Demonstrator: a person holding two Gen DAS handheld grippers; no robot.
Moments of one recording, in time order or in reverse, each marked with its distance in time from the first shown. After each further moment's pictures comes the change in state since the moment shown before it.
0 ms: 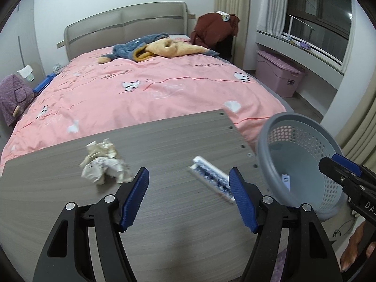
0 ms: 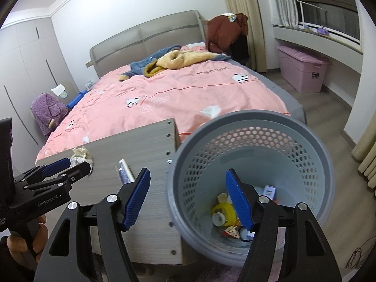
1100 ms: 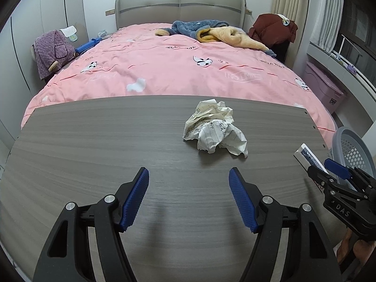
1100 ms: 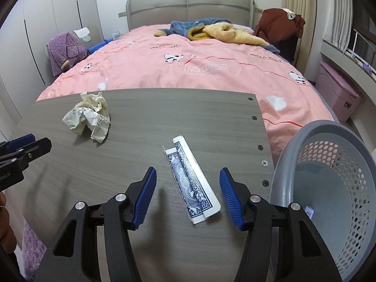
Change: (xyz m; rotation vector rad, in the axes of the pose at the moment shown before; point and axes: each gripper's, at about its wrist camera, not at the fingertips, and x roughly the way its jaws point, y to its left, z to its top) left arm 0.015 0.138 -0.041 -0.226 0.074 0.170; right arm 0.116 0.120 -0.023 -0.303 0.166 0.024
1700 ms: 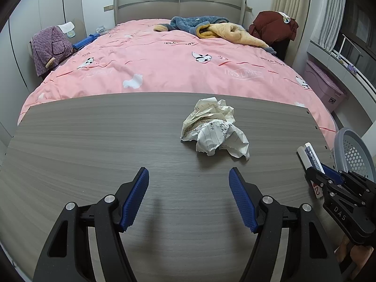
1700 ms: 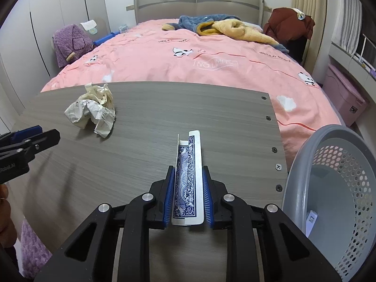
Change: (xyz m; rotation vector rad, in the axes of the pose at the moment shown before) left arm 0.013 0.000 0.007 -0.005 0.026 -0.015; right arm 0.008 0.007 0.004 -0.029 0.024 0.038
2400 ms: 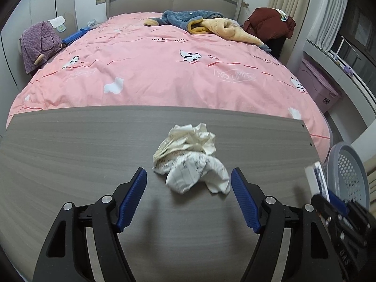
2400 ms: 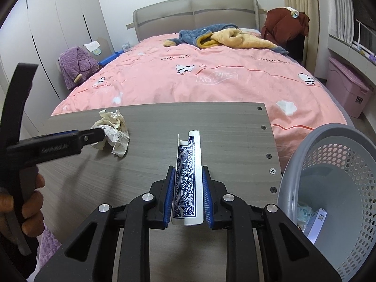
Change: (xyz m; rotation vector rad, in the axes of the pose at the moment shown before) left arm 0.026 -0.021 0.045 -0.015 0.053 -0.062; right arm -0.026 -0.012 0.007 0.082 -0.076 0.085
